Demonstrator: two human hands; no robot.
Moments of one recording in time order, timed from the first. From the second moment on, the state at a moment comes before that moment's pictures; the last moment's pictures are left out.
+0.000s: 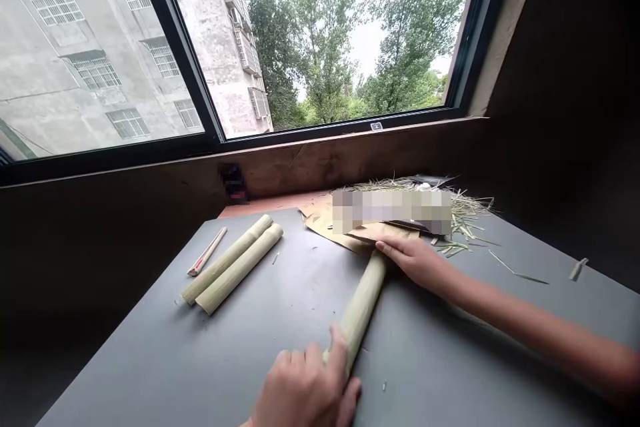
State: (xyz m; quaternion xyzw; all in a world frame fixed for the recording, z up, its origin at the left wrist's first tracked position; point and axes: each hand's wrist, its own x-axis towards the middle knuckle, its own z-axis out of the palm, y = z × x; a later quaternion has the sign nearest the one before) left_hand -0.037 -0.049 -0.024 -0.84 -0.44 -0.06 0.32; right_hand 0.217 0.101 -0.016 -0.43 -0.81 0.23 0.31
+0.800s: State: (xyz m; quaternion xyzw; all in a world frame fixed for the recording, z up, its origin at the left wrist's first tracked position) left_hand -0.045 -0.032 -0.027 -0.79 -0.54 -0.04 0.30; right_hand 0.192 0.066 -0.034 -0.26 -0.92 0.09 0.28
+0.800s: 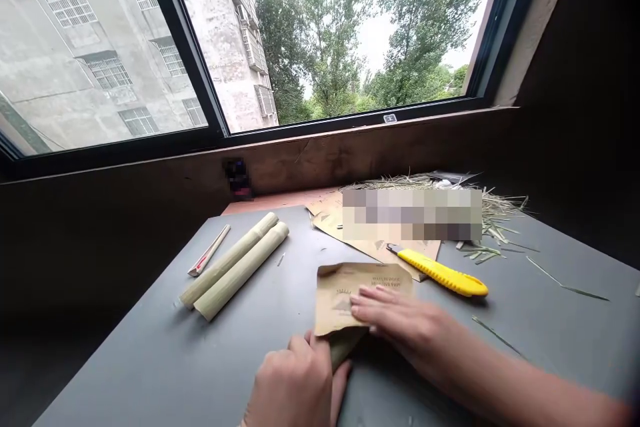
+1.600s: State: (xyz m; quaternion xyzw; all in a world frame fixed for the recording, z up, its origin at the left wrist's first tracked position) left_hand -0.064 -0.013 0.019 -0.81 -0.58 0.02 0.05; right_hand 0.292 0.125 0.043 -0.53 -0.61 0.30 0.51
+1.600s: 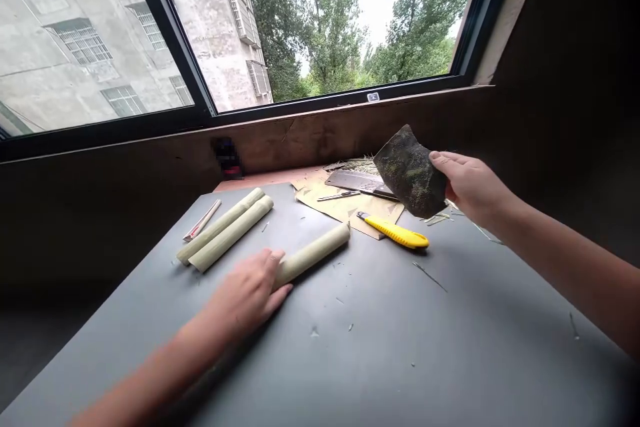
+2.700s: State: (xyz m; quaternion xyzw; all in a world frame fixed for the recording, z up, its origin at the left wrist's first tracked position) left_hand -0.065 -0.059 0.036 -0.69 -0.62 -0.37 -0.02; right_hand 0.208 0.013 0.031 -0.37 -0.91 0.10 0.17
